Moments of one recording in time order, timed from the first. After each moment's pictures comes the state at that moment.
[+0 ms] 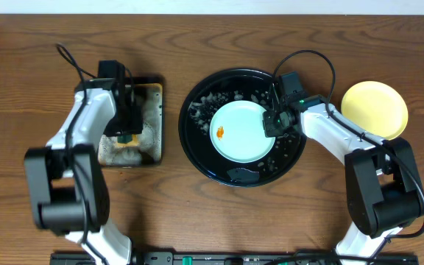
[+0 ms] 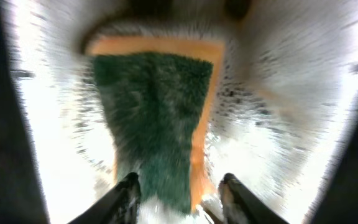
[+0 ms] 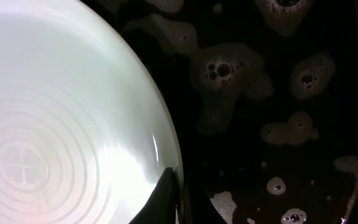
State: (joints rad) left arm 0.06 1.85 1.26 -0.89 -0.03 -0.07; right arm 0.33 1.89 1.15 -0.53 -0.05 0.21
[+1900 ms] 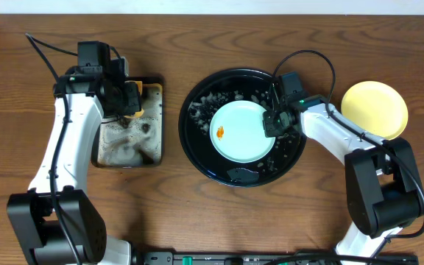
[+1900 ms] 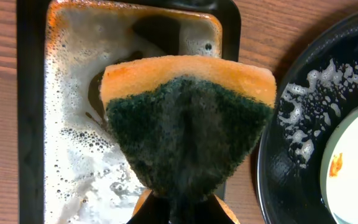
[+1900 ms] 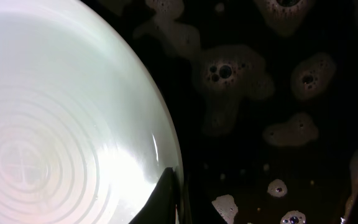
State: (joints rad) left arm 0.06 1.65 1.34 -0.89 0.14 -0.10; right arm 0.33 1.89 1.15 -0.53 -0.05 0.21
